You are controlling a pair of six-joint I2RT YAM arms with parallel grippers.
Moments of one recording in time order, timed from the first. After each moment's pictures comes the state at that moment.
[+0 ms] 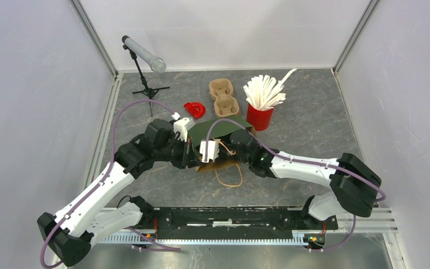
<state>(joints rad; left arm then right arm) -0.64 0.91 0.91 -0.72 0.40 -0.42 0.99 1.47 0.79 0.32 -0.06 -0.76</state>
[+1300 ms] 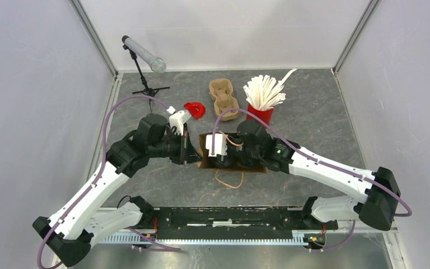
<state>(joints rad) -0.64 0.90 1.02 -0.76 0.43 -0.52 0.99 1.26 0.99 -0.22 -0.16 -0.67</state>
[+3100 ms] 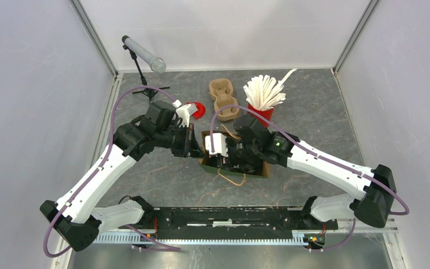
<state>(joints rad) -0.64 1.08 1.23 -0.96 0.46 -0.52 0.96 1.31 1.12 -0.49 -0.36 -0.62</state>
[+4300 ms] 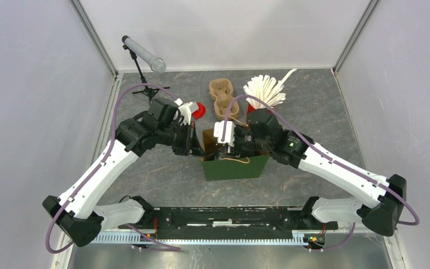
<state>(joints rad) -0.64 1.13 1.28 -1.00 0.46 -0.54 0.92 1.23 1.12 -0.39 -0.32 -0.57</state>
